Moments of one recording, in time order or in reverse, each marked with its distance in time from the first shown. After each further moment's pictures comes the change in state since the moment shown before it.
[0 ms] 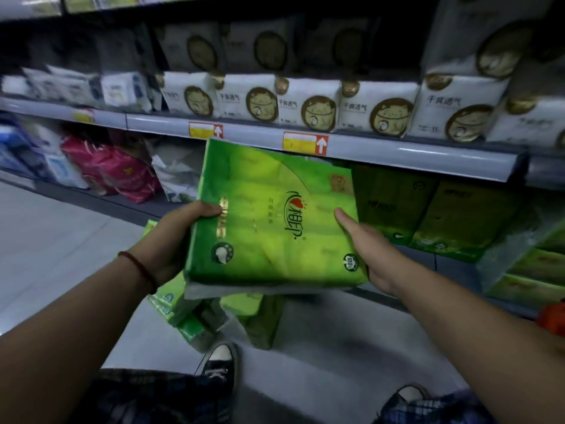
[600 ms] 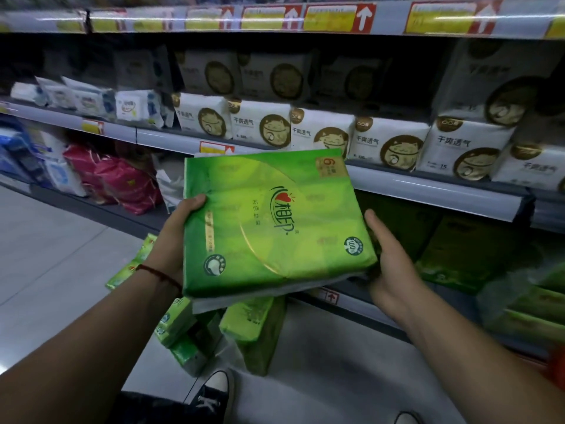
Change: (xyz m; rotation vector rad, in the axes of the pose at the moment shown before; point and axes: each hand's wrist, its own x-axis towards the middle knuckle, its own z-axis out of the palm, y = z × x) left_hand 0.022 0.014 -0.003 -0.372 0.068 0.126; right_hand -0.026 -0.032 0.019 0.300 0.048 -0.158
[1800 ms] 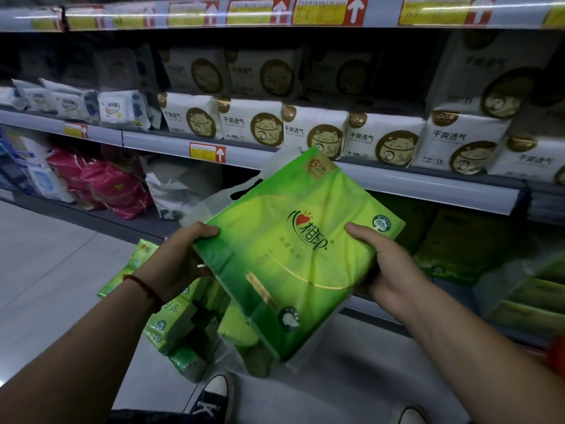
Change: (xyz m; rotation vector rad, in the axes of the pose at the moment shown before) left_hand 0.026 -0.012 -0.033 0.298 -0.175 -0.081; right_hand 0.005 0.000 -0.002 0.010 0.088 0.096
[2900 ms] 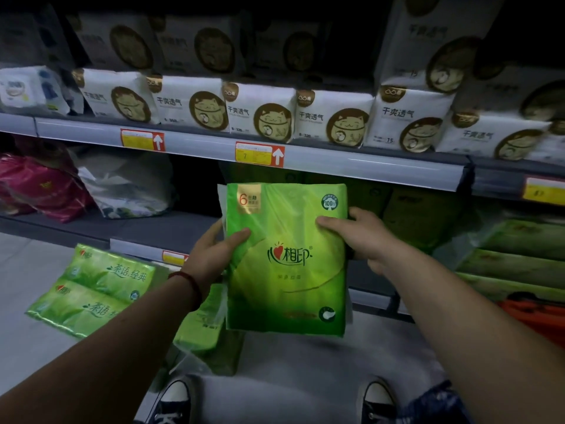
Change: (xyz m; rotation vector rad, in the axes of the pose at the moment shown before) left_hand 0.064 -0.060 0.107 0.217 0.108 0.037; right_hand 0.050 -0.027 -0.055 -0.553 0.063 -0.124
